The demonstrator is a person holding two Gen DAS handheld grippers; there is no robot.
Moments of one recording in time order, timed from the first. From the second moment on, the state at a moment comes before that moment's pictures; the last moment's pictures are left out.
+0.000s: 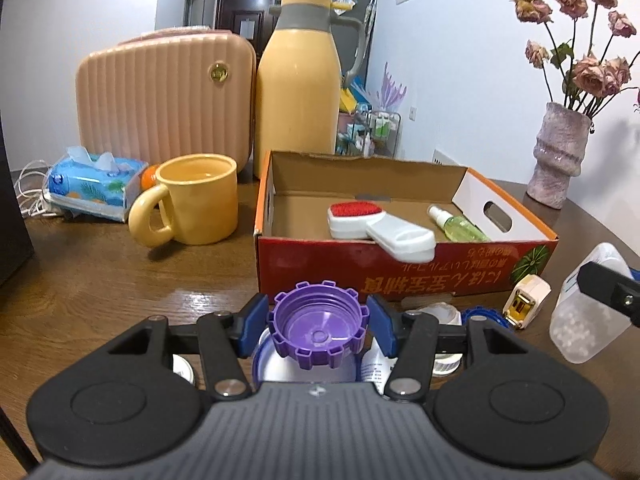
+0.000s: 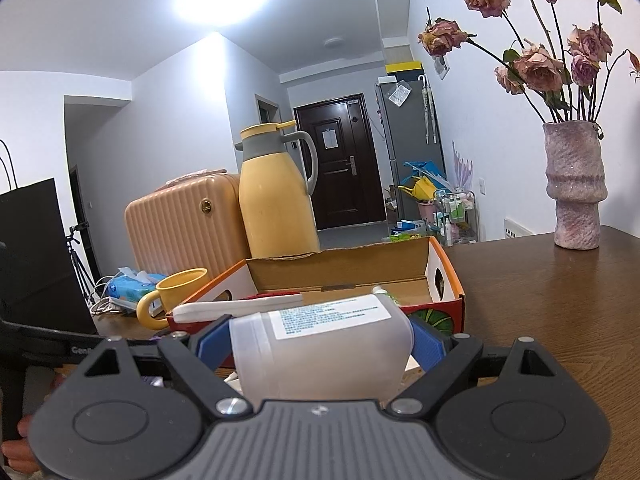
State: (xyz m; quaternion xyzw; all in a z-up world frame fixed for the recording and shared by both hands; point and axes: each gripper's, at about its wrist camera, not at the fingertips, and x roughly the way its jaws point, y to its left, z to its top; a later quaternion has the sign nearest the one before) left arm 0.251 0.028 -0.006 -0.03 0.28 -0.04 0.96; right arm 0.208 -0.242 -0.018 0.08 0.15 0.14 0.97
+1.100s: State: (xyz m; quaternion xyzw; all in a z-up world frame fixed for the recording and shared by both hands) left arm 0.245 0.016 0.052 -0.04 0.21 -0.02 0.98; right arm 0.229 -0.231 0.016 0.06 0.12 0.12 0.98
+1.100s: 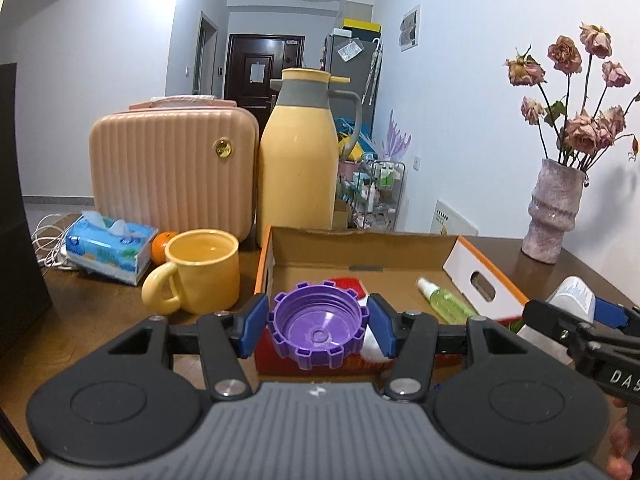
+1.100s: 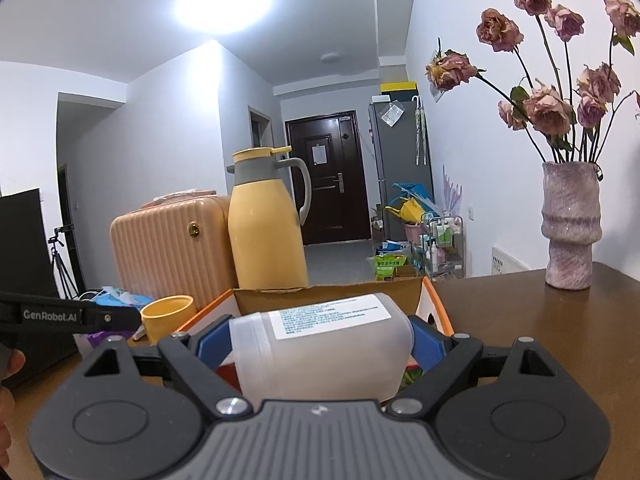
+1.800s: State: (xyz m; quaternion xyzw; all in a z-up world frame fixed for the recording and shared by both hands) left arm 0.319 -0.001 0.057 -0.05 0.21 0.00 0.98; right arm 0.304 -0.219 0.019 0.07 0.13 0.08 0.99
